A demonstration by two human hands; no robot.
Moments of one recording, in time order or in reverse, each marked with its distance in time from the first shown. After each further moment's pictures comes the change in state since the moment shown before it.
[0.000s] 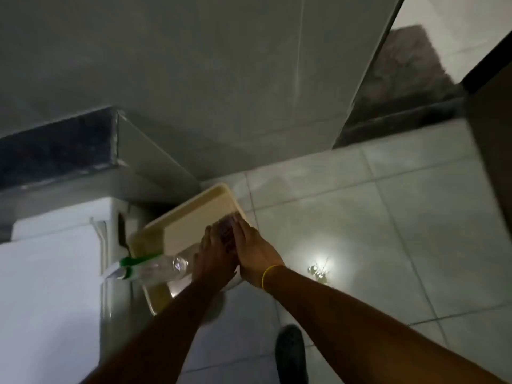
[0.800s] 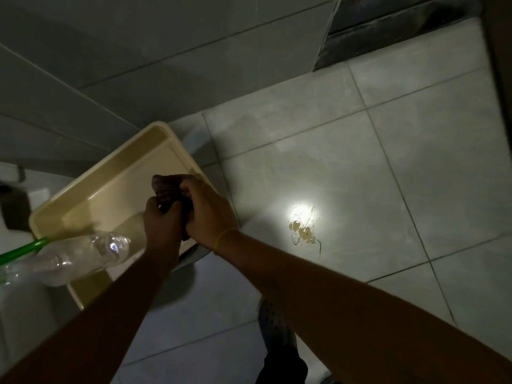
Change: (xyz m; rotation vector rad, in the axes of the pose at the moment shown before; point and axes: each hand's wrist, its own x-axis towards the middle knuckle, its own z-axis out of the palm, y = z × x) left_hand 0.091 -0.049 0.098 -0.790 0.216 -0.290; right_hand 0.069 0.063 0.088 0.355 0.233 0.093
